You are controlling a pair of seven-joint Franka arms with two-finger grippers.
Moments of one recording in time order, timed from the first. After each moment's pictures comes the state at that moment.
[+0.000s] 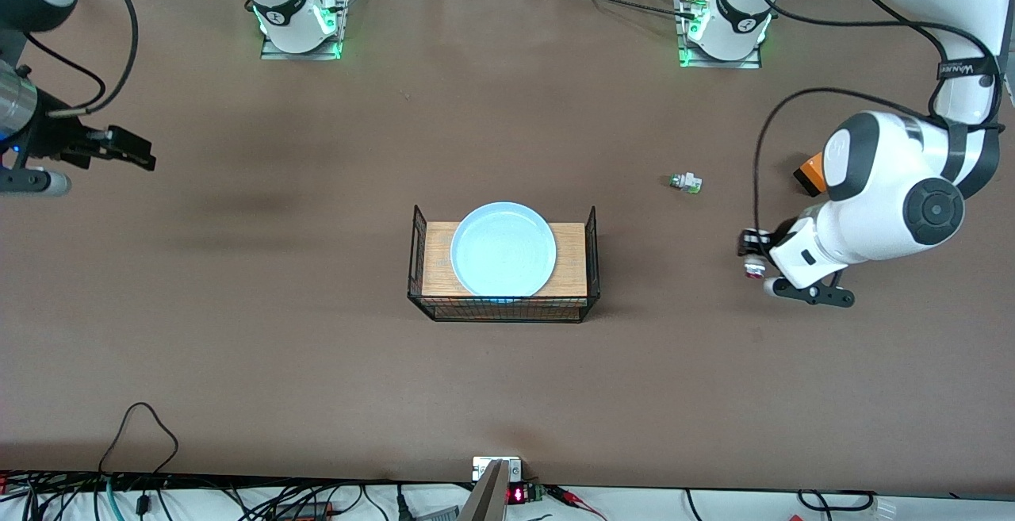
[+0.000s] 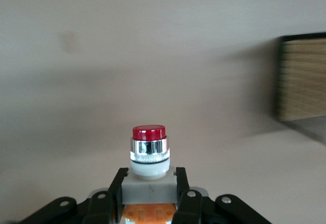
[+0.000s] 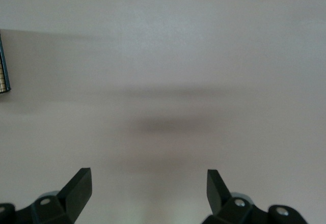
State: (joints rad) left arm 0.00 0.40 -0.15 -1.64 -0.18 1.88 -0.05; right arm 0.07 0.03 -0.10 -1.69 -0.02 1.63 -0.01
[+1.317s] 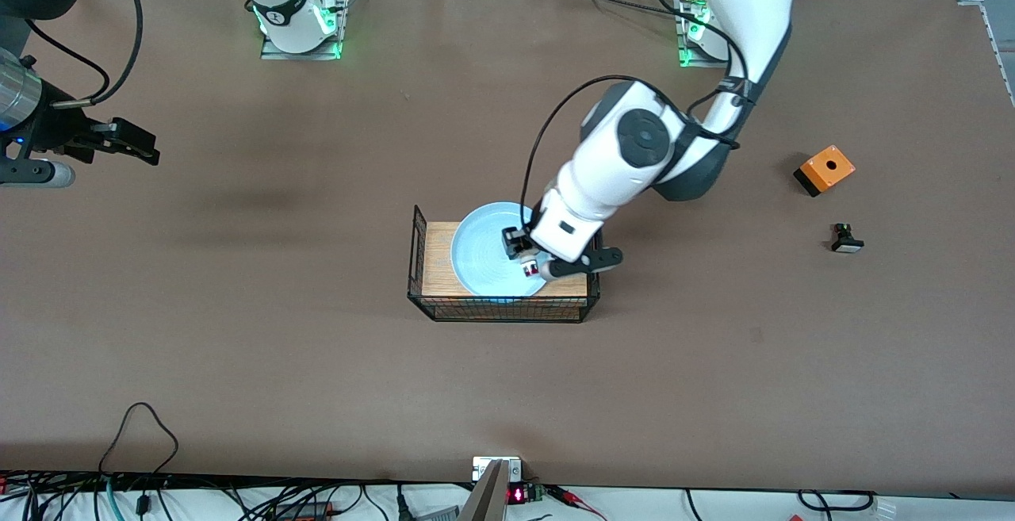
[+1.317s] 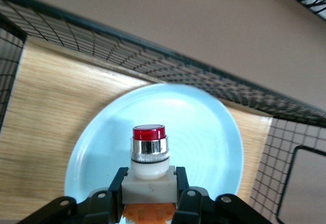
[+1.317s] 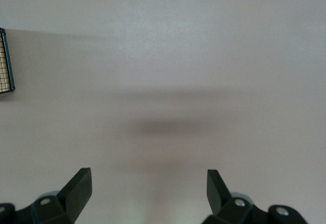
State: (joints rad) left arm -0.42 0.63 -0.25 -1.43 -0.12 2.33 -0.84; right arm 0.08 0.03 -0.09 -1.69 -0.02 1.64 0.00
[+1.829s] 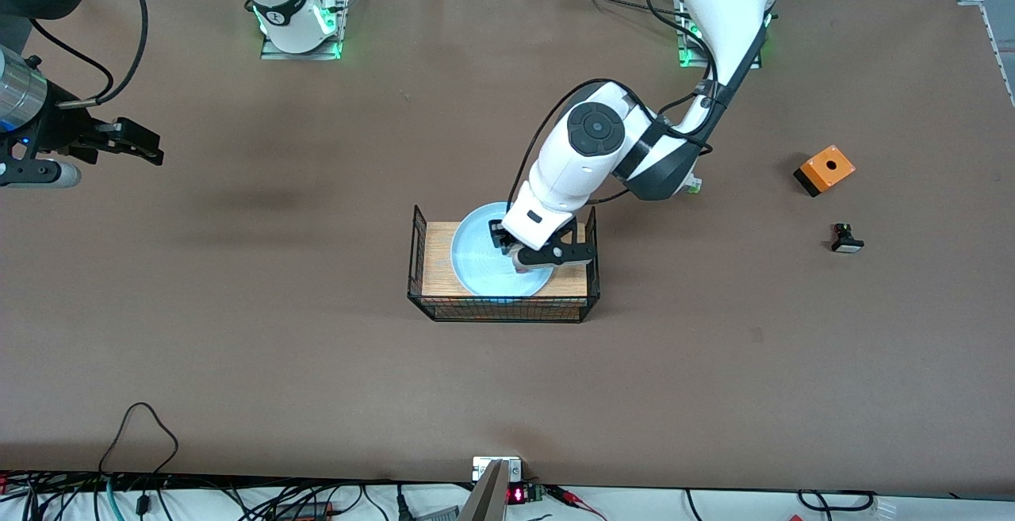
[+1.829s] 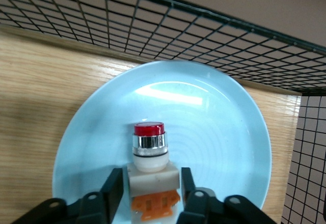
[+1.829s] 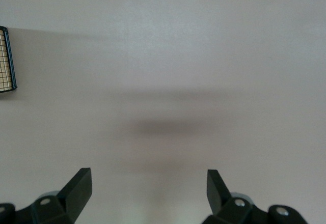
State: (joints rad) left arm -0.46 0.66 -0.25 -1.42 -0.01 2.33 -0.84; right arm 0.08 0.03 -0.08 -1.69 -0.02 1.64 0.00
